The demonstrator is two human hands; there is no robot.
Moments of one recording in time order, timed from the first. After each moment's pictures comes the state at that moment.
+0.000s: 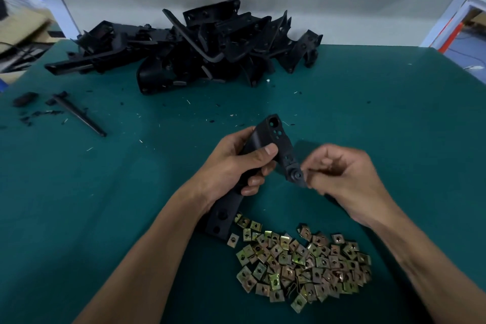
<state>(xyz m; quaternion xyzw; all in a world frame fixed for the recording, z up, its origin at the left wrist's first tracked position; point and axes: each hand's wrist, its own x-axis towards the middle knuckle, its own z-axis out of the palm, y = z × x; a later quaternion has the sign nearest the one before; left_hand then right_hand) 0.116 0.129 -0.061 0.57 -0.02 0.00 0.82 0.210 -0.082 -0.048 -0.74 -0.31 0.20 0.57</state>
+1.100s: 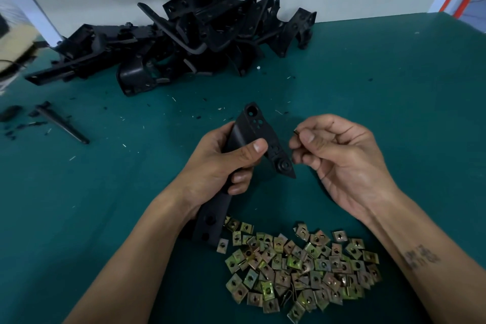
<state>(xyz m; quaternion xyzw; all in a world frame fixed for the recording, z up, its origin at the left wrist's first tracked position) 0.117 0.122 -0.059 0.59 0.02 0.02 0.81 0.211 -0.066 -0.047 -0.51 -0.17 0.25 0.80</state>
